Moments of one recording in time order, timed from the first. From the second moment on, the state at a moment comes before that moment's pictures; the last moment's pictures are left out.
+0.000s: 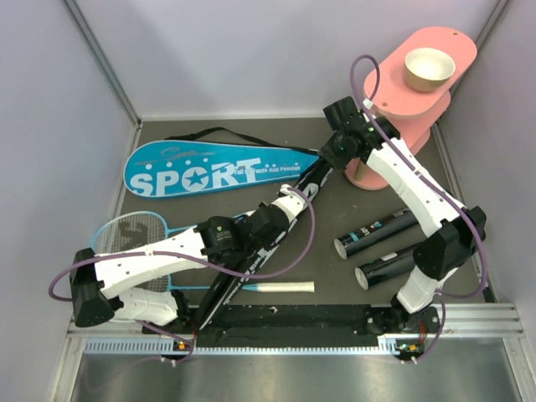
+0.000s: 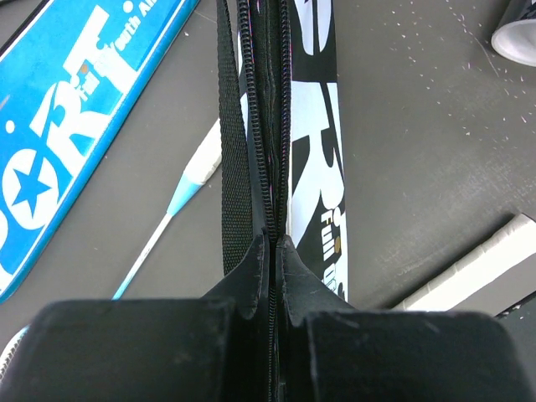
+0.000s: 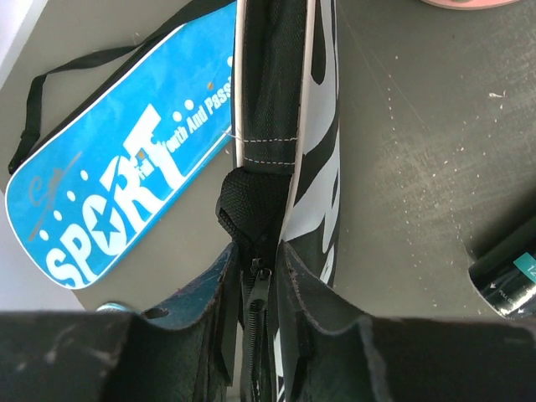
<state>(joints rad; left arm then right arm) -1.16 1.25 1.10 -0.64 -0.51 -0.13 0.54 1.69 1.79 -1.06 0.28 1.15</state>
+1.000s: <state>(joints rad) -1.12 1.19 1.01 -0.57 -0.32 -0.15 0.52 1.37 1.27 -0.49 0.12 0.95</state>
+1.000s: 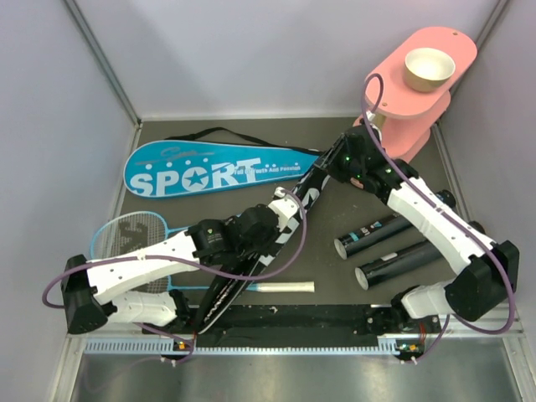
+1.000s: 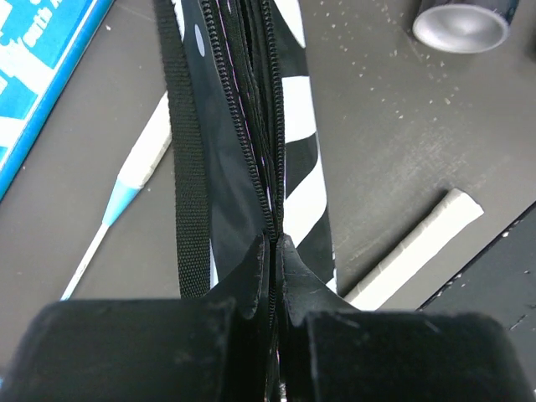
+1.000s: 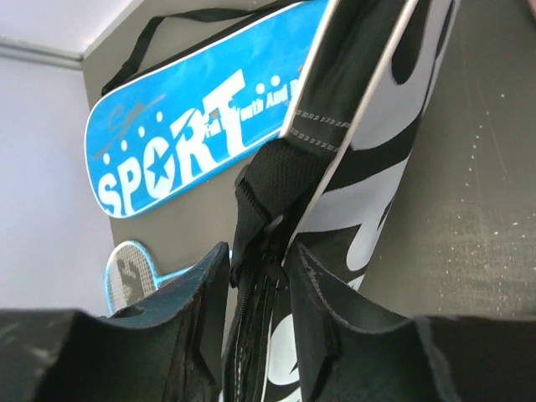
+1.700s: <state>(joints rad) -1.11 1.18 1.01 -0.54 -0.27 -0.15 0.50 1.30 1.23 -0.48 0.03 0.89</state>
